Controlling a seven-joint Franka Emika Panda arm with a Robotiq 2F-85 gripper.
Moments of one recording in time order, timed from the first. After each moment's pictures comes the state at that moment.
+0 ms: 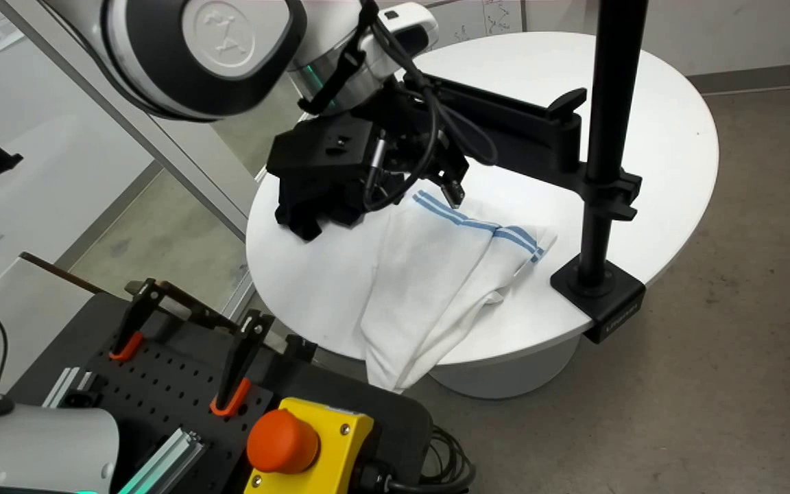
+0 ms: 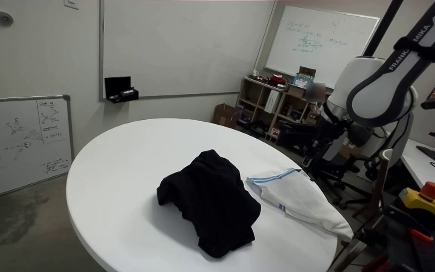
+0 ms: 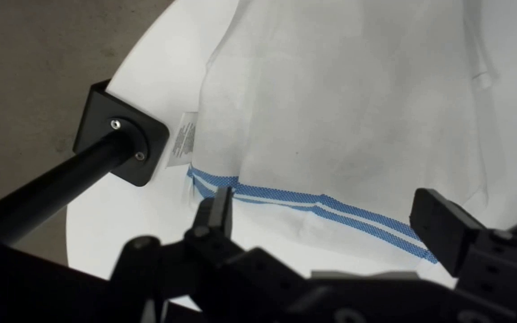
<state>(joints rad) -0.20 0.44 -0.28 -2.51 -0.16 3.06 -0.17</state>
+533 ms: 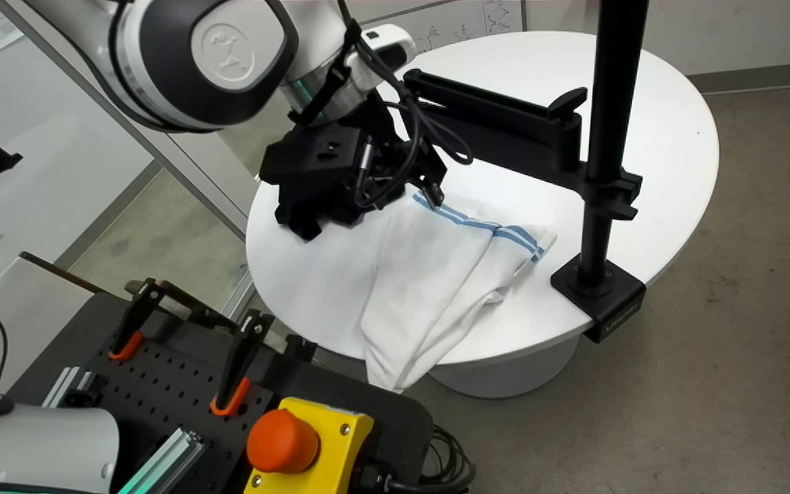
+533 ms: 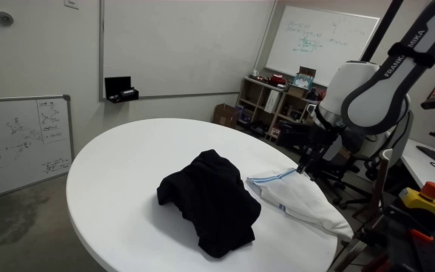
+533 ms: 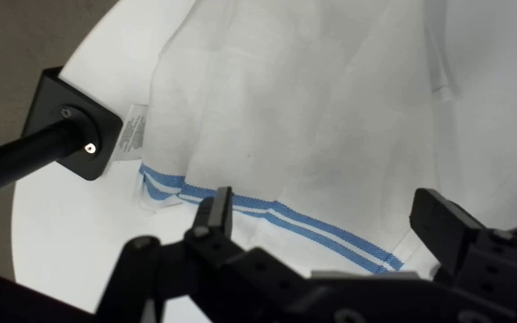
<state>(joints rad) -0.14 0.48 -0.26 -2.50 -0.16 3.07 -0.17</state>
